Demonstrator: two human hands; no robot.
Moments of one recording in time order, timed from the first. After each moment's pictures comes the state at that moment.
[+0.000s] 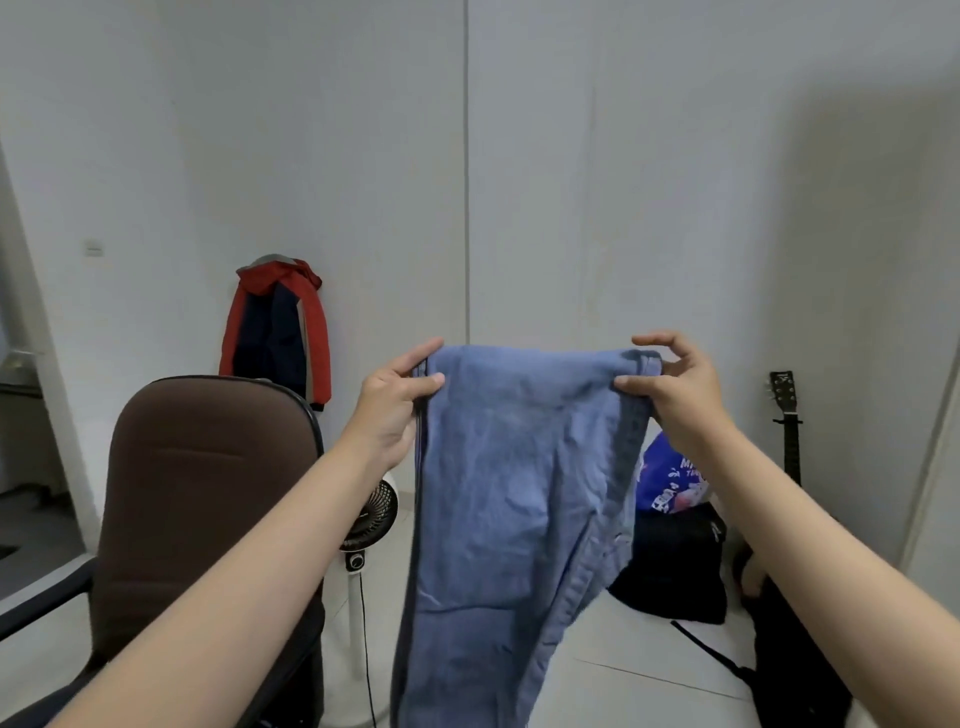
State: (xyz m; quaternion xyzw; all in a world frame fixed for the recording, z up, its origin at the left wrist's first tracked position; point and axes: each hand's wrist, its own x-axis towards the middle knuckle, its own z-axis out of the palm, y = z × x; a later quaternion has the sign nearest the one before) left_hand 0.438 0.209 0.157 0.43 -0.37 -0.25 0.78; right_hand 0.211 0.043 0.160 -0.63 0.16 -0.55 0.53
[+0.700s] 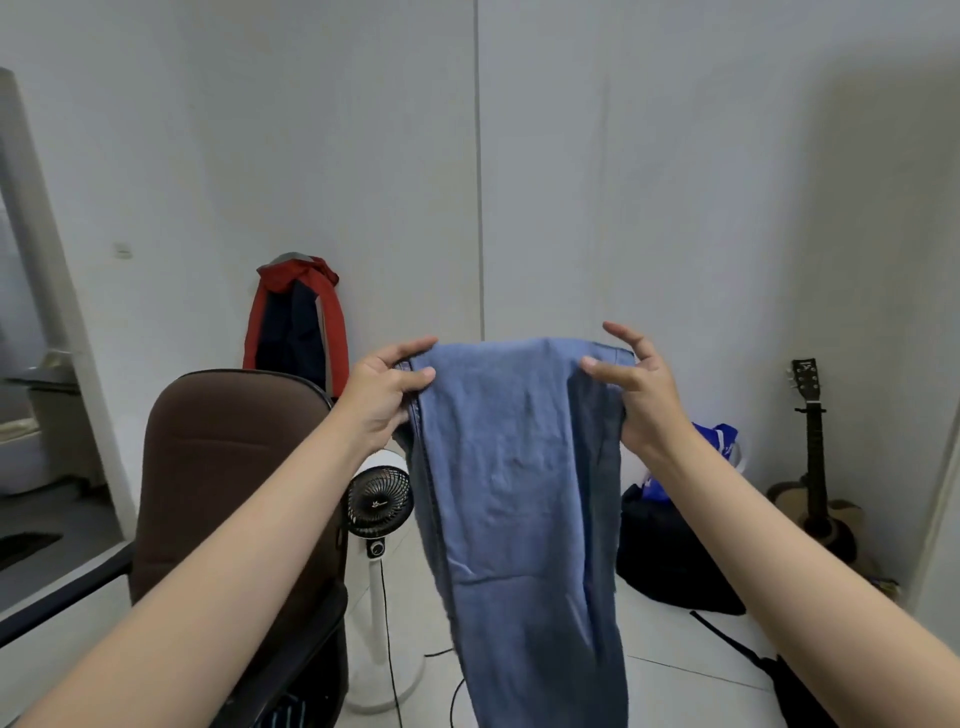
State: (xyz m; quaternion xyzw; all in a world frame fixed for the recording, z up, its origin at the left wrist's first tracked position) left_hand 0.439 0.237 0.162 0.48 -0.38 -0.25 0.75; right_hand 0.242 0.078 0.148 -0.54 0.10 -0.51 0.66
